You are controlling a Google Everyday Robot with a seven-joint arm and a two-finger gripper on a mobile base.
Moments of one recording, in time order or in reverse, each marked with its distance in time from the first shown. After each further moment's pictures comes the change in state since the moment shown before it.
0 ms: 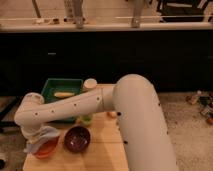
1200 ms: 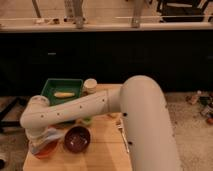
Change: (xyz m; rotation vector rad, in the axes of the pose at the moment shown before) arm -0.010 0.008 0.008 -0.019 -0.010 -0.004
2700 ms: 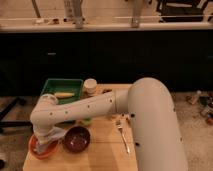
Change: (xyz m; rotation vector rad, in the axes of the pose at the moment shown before) arm 0.033 0.012 -0.008 0.016 -0.037 0.055
